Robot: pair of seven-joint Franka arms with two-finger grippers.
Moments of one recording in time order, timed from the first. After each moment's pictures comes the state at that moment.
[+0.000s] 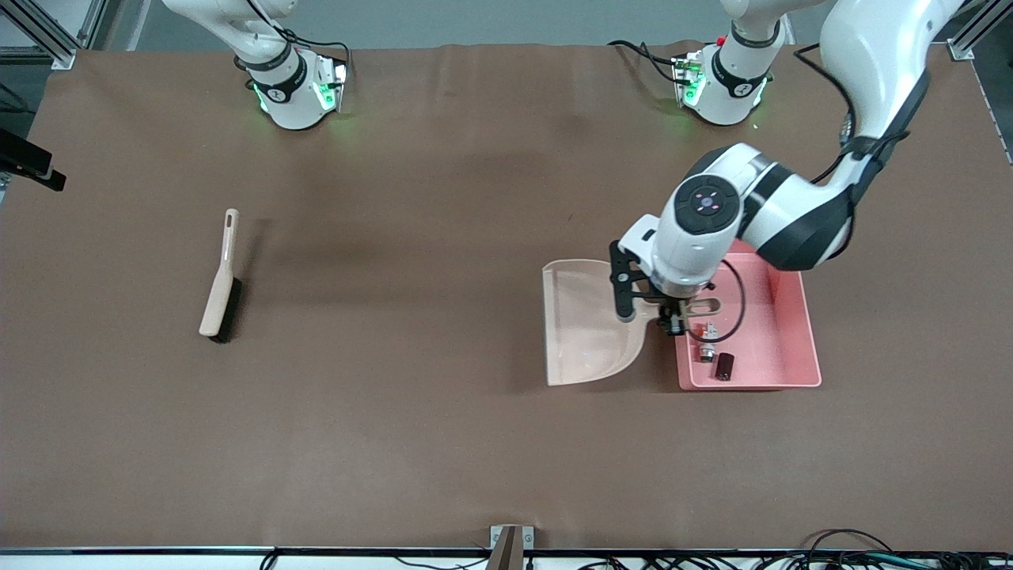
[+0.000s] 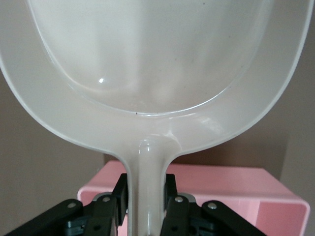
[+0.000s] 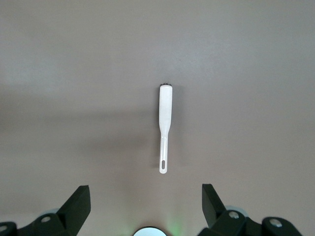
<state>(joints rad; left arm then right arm) 0.26 0.61 -0.91 -1.66 0.64 1.97 0.73 -0.04 0.04 -0.08 -1.38 0.01 1.36 -0.08</state>
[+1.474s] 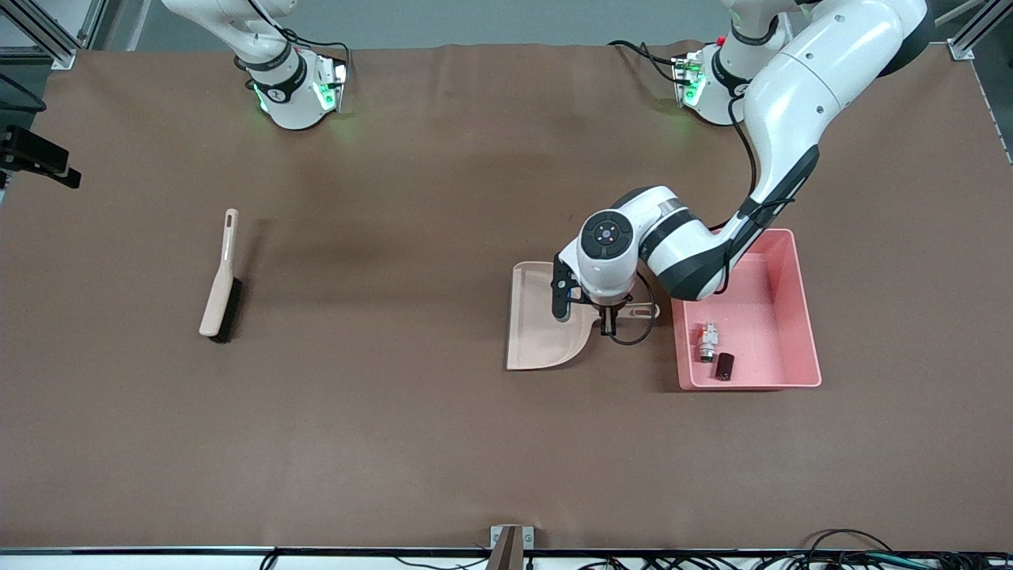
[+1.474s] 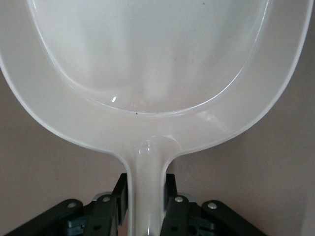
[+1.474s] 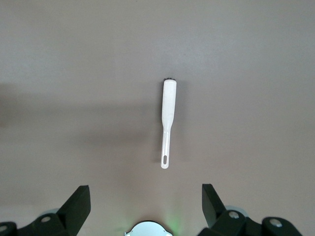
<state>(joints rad) 0.03 0.78 -0.77 -1.65 0.76 2.04 0.61 -0.02 0.04 -0.07 -1.38 0.00 1.33 -0.08</state>
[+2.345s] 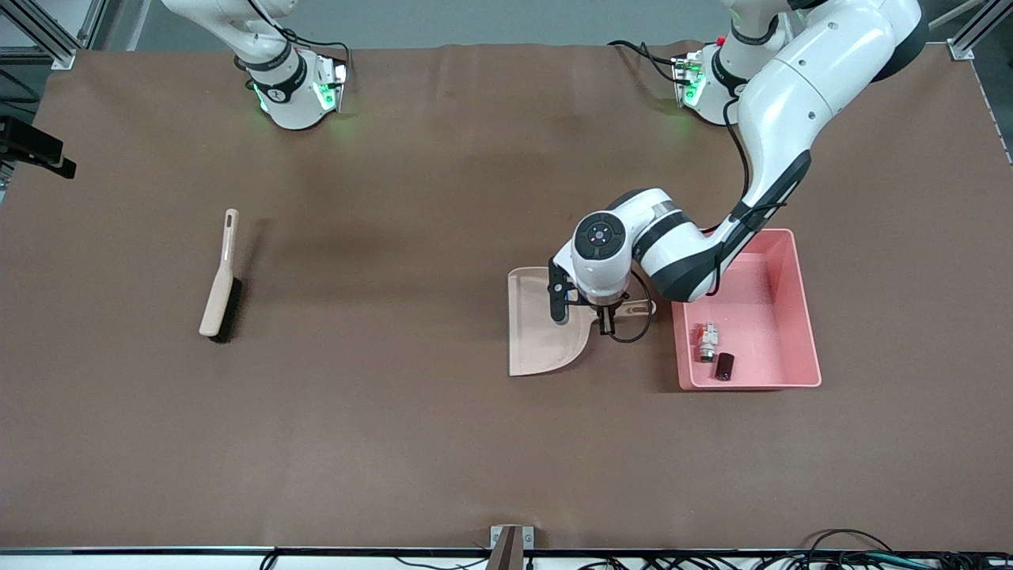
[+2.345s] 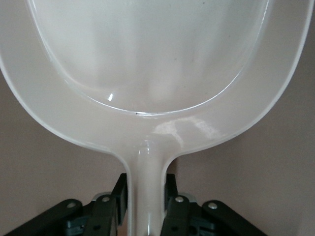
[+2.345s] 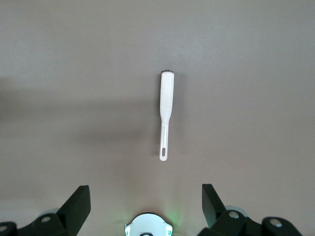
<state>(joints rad) 0.01 0.79 -0.76 -1.65 0.77 2.04 0.53 -0.03 0.03 -0.08 -1.38 0.00 1.29 -0.08</state>
